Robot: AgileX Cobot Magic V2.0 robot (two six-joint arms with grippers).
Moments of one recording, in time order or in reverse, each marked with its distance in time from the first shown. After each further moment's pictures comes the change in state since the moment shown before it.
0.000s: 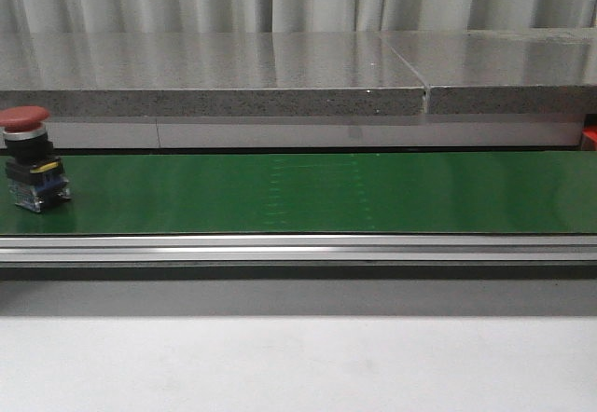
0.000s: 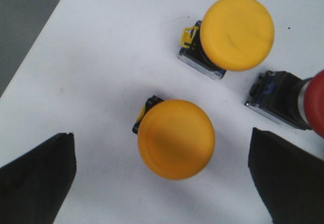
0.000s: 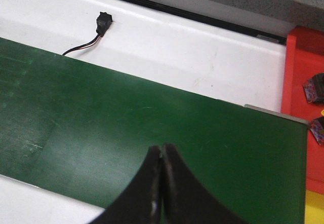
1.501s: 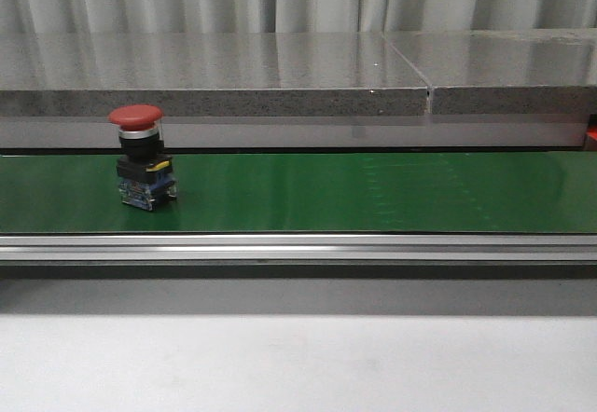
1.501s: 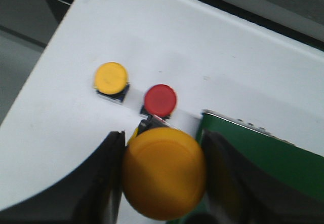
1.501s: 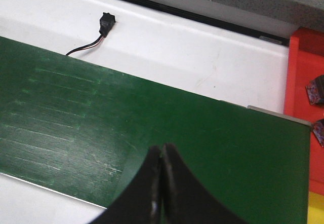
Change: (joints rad) left arm -0.139 -0.364 -0.043 -0.062 0.166 0.018; right arm 0.000 0.000 0.000 0.000 0.000 0.000
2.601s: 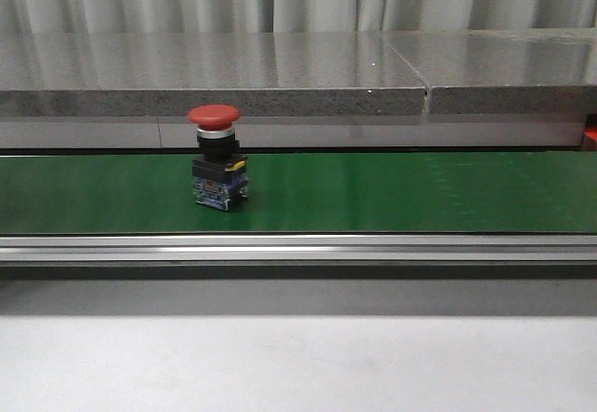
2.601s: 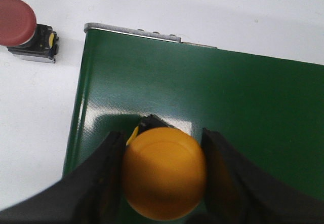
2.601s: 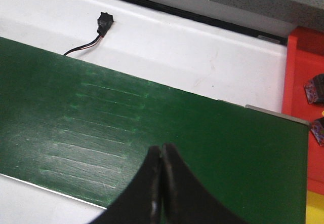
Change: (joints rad) left arm -0.254 -0.039 0.291 -0.019 -0.137 0.007; right arm 0.000 0.000 0.000 0.000 0.000 0.000
